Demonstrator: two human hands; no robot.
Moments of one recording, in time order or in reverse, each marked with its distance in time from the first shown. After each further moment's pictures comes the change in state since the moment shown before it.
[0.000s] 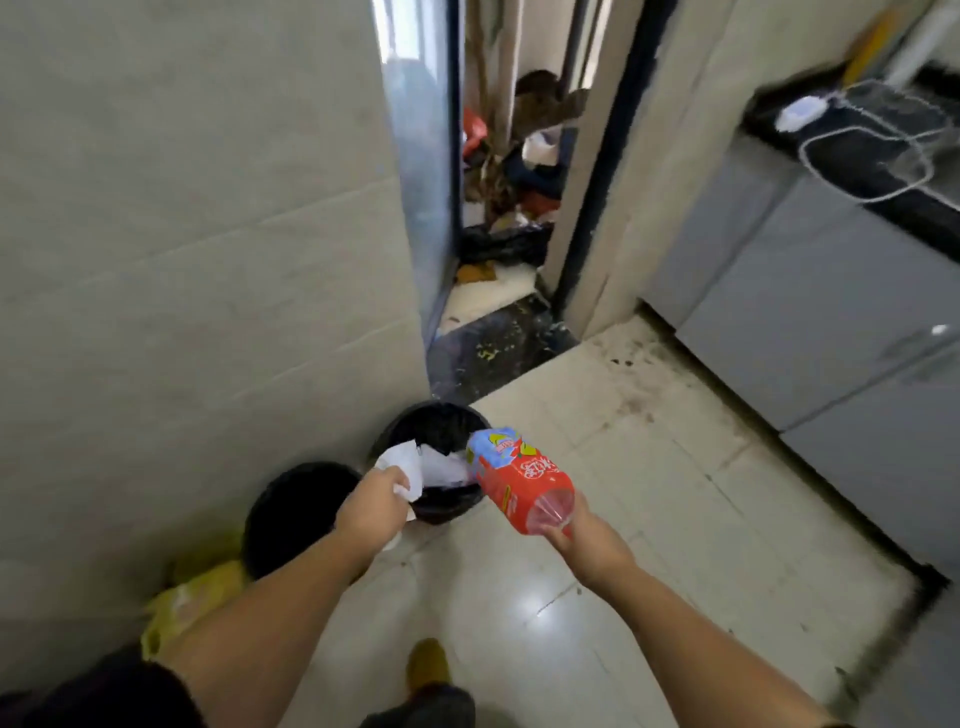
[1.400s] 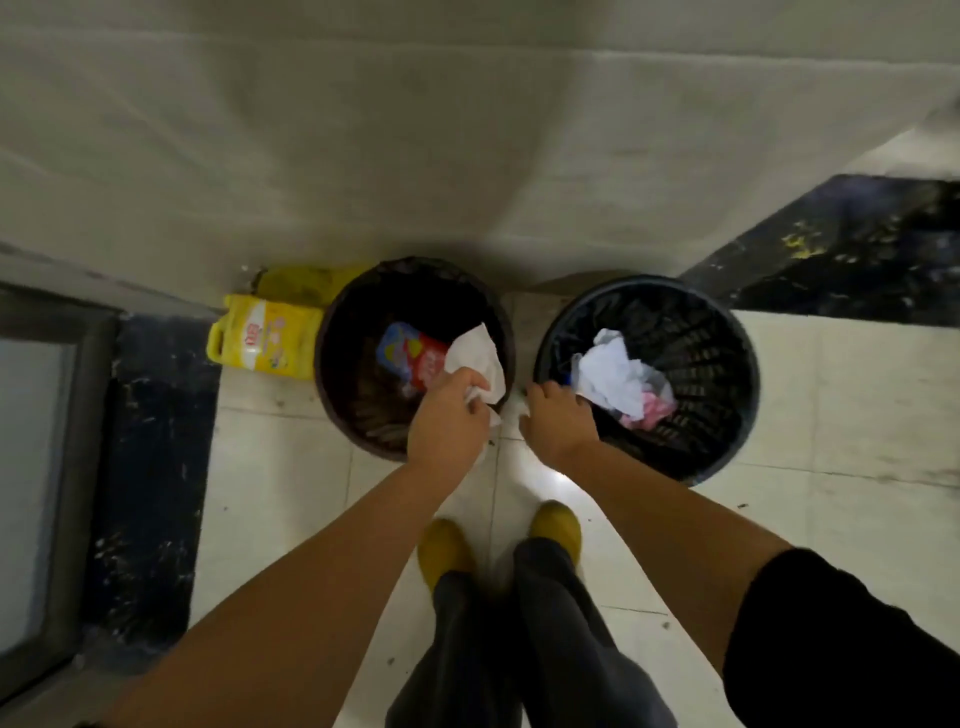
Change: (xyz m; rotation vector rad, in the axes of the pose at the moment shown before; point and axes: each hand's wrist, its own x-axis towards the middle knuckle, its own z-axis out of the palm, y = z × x) left_hand 0.205 -0.209 0.129 -0.402 0.306 -0.468; right_hand 0.356 -0.108 0.326 -0.837 -0.433 -0.632
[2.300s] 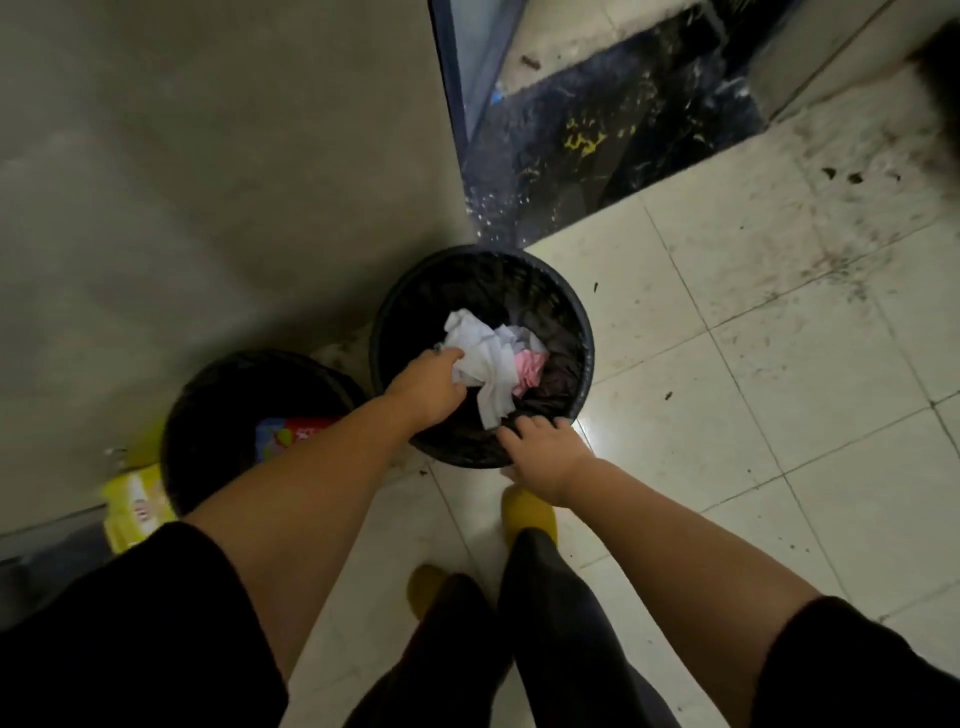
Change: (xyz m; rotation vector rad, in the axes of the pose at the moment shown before) left_hand 0.073 0.097 0.142 0.669 -0.574 0.355; right_hand -0.086 0.131 0.032 0.031 -0.066 0.046
